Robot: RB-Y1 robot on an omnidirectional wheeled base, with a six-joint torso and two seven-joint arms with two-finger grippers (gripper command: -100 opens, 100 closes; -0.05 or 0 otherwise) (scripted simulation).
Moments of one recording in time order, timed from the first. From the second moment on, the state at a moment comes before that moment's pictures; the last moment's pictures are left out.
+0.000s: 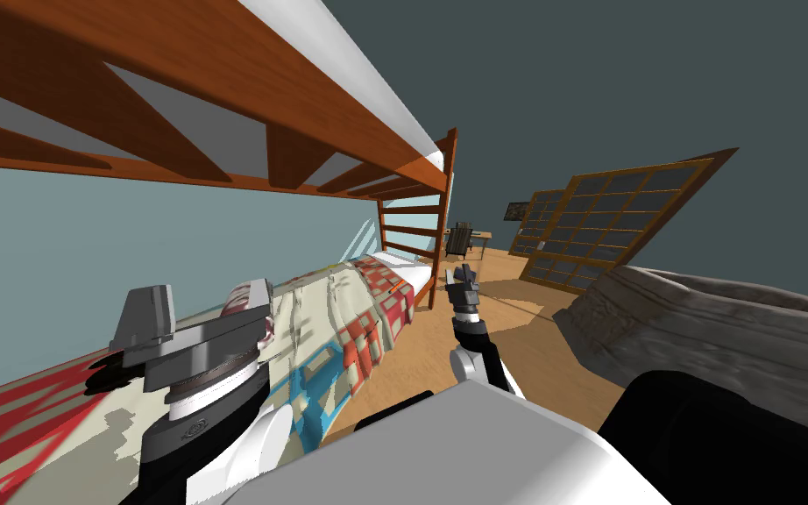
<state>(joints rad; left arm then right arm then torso) 0.45 -0.01 -0.01 -2.38 0.05 -0.63 0.02 0.47 0.04 0.06 -2.21 -0.10 -0.61 -0.07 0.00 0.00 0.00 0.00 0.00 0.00</state>
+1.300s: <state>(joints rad) 0.45 -0.01 -0.01 -2.38 0.05 -0.63 0.02 0.35 -0.17 0.07 -2.06 -0.35 -0.30 -0.22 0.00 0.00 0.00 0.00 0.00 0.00</state>
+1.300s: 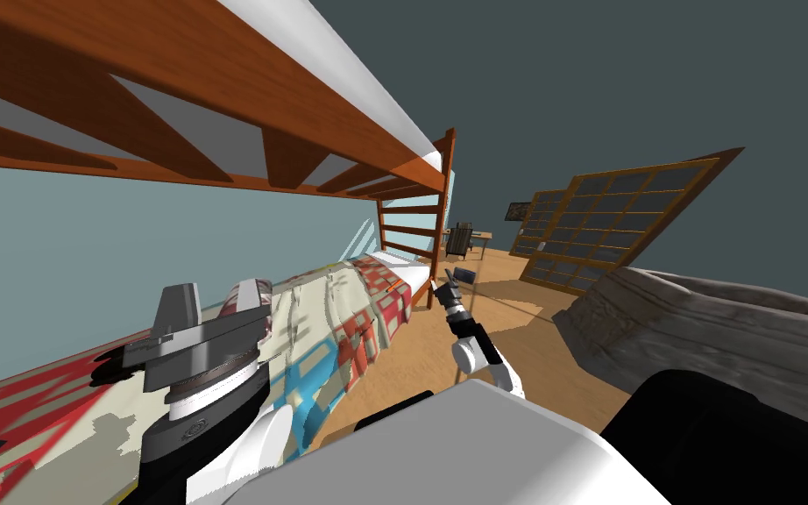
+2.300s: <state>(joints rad) 0.45 -0.01 -0.01 -2.38 0.05 -0.63 0.02 0.20 -0.23 0.07 -1.83 -0.60 -0.02 -0.38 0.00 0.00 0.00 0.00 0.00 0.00</state>
